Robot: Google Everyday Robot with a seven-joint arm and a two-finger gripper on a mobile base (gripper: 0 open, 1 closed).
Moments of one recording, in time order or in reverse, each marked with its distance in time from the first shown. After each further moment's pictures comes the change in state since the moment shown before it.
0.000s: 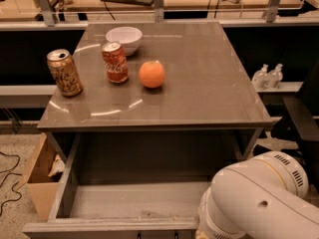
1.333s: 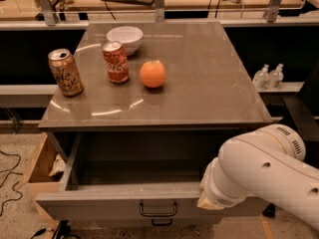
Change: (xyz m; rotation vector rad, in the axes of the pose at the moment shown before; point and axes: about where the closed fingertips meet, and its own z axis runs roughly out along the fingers) arm 0.000 -0.072 0.000 0.069 -0.033 0.005
